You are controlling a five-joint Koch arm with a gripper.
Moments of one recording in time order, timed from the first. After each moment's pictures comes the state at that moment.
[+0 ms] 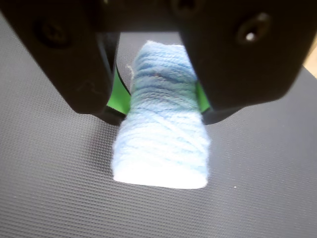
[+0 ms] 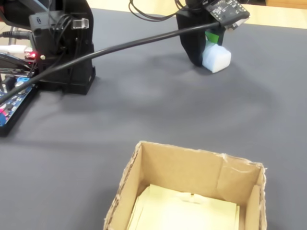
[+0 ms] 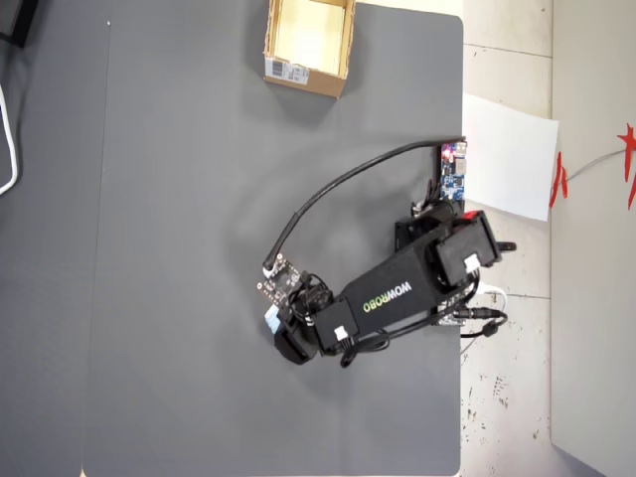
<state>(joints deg) -28.2 80.2 112.4 40.7 112.6</state>
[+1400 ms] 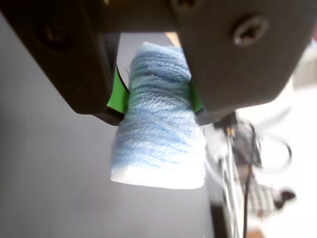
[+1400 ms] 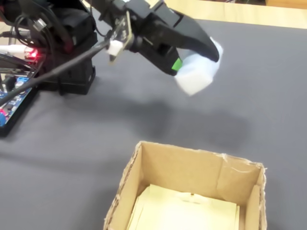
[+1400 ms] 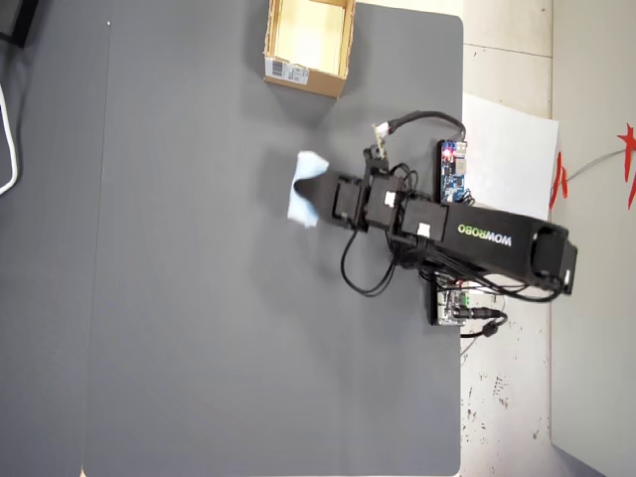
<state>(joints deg) 20.1 130.7 156.4 -0.2 91.6</state>
